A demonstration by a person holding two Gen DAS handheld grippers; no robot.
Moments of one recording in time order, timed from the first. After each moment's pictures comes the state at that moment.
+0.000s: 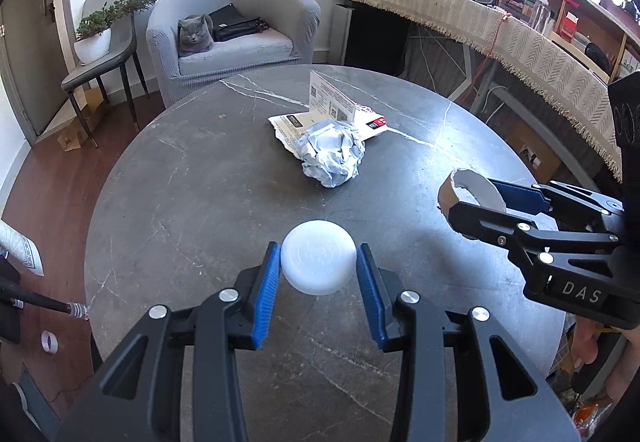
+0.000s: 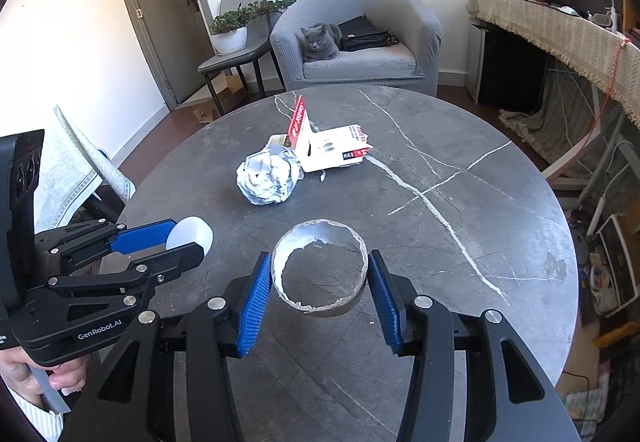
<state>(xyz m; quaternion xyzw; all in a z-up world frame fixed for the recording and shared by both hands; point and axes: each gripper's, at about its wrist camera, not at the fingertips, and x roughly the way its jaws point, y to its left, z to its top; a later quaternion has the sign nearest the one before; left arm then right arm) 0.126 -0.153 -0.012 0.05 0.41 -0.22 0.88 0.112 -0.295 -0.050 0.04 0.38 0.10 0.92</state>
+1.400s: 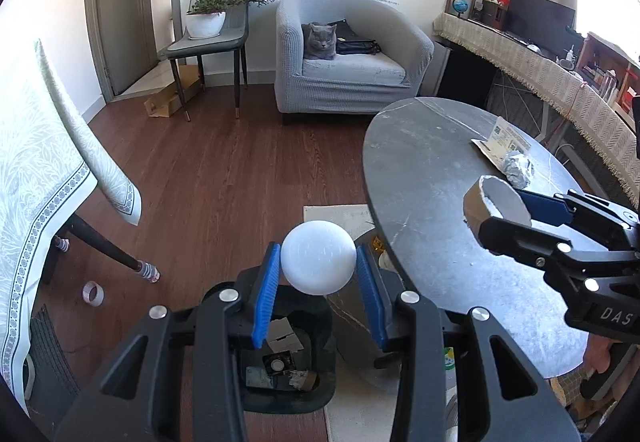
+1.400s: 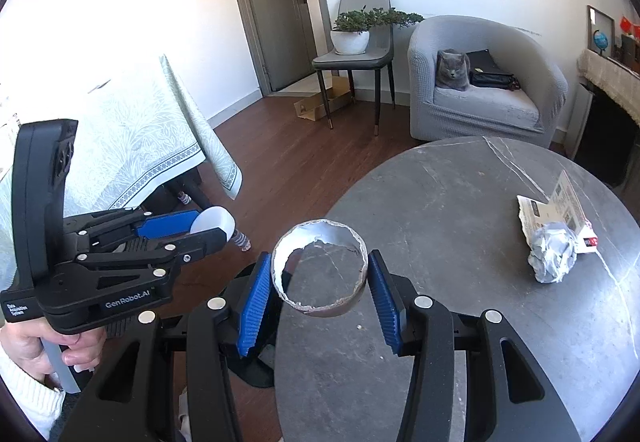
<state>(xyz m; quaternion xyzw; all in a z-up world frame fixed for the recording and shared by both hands) 0.101 0.068 0.005 -0.01 0.39 -0.08 0.92 0.116 -0.086 -0.025 -0.02 0.34 0.26 0.90</state>
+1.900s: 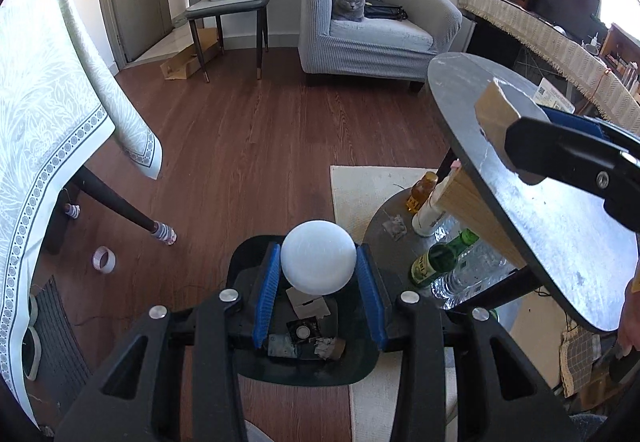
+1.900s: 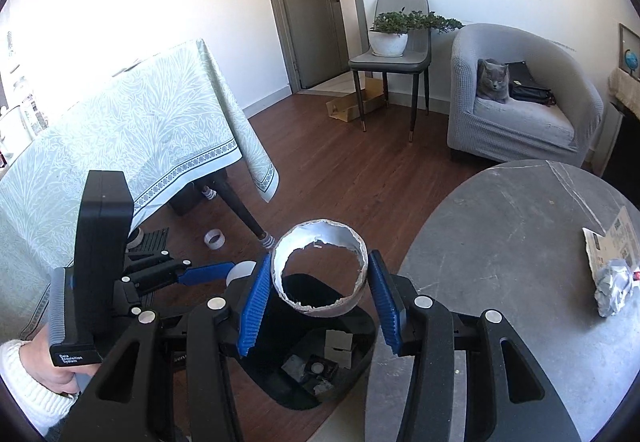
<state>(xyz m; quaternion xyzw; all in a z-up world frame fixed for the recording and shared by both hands) 0.097 0.116 -0.046 -0.01 0.45 -0.06 0.89 0.122 -0.017 -0.030 -0.04 0.34 0.30 0.89</state>
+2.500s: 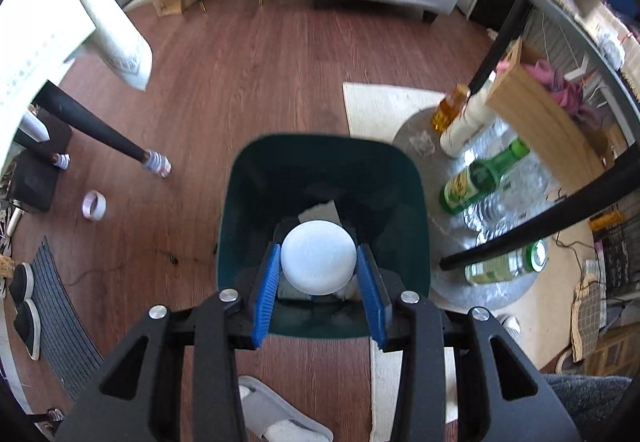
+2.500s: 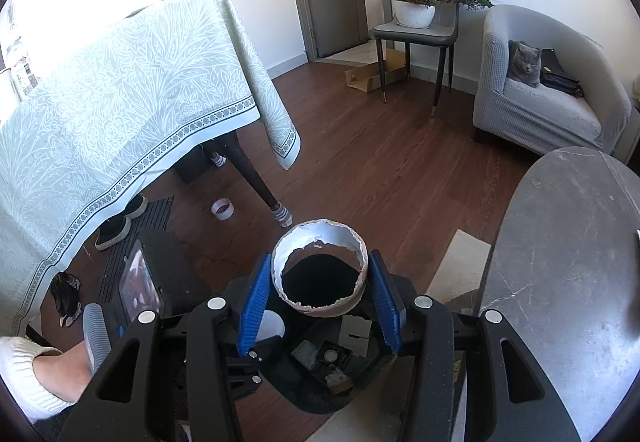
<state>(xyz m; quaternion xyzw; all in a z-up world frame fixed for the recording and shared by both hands) 0.090 0.143 -0.150 0.00 0.56 -0.06 0.83 0.137 0.042 -0.068 -0.07 0.39 0.32 0.86</state>
